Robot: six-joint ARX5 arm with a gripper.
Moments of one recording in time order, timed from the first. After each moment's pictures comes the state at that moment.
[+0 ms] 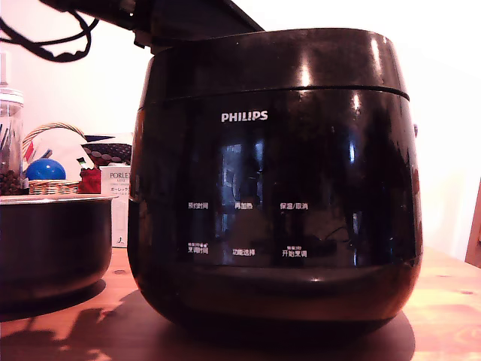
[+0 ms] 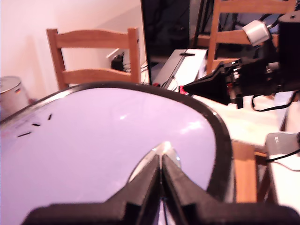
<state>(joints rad) -0.78 1.17 0.69 0.16 0.47 0.17</state>
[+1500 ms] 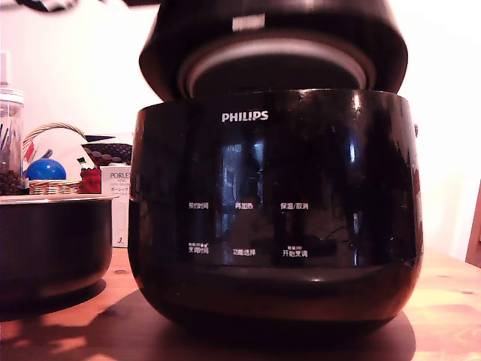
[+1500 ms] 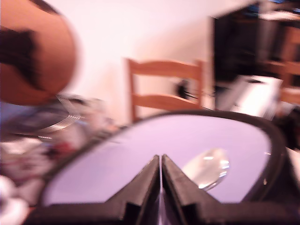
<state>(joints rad) -0.80 1.04 0.68 0.27 0.17 0.08</state>
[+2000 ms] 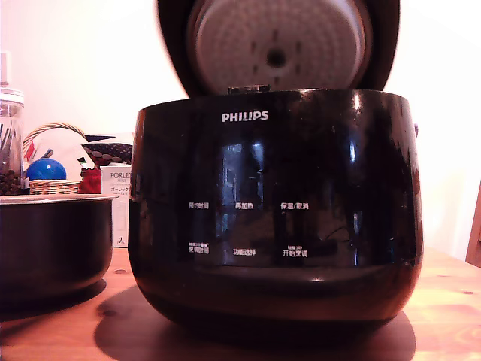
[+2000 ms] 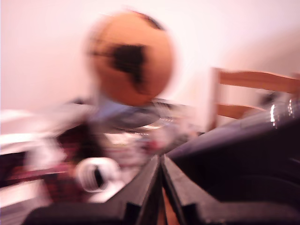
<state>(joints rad) -0.68 0.88 0.68 0.19 -0.12 0.09</state>
